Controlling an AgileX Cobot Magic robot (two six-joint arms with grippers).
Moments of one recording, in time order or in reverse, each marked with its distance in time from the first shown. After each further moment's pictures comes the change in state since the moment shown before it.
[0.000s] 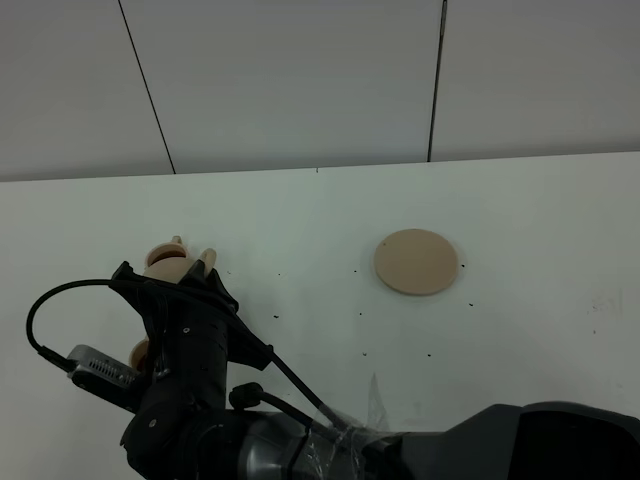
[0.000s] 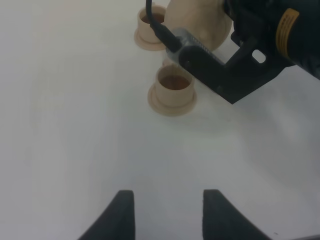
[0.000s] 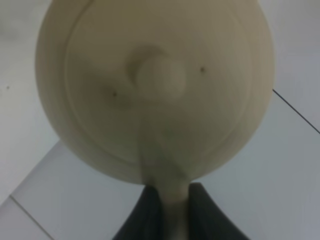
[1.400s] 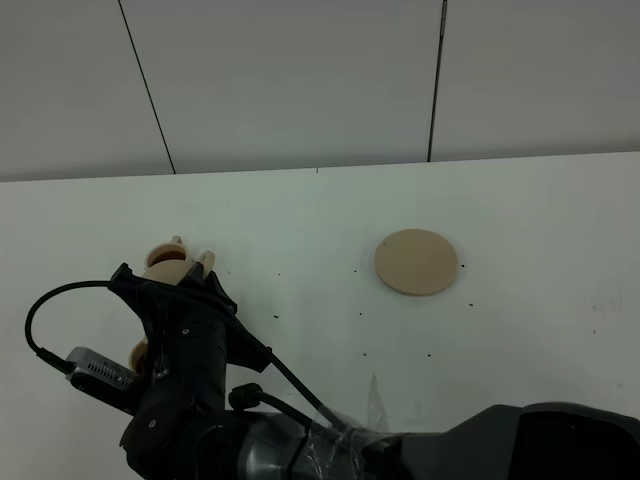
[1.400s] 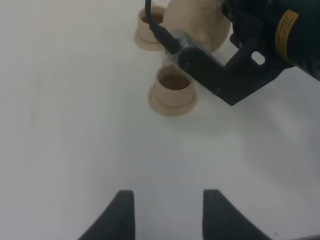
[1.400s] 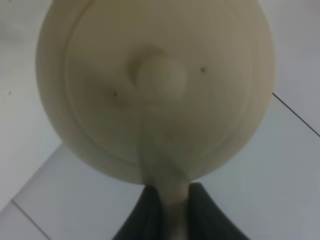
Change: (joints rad) left arm 0.000 0.000 0.000 0.000 0.000 0.000; right arm 0.001 0.000 0.000 0.007 -0.009 0.000
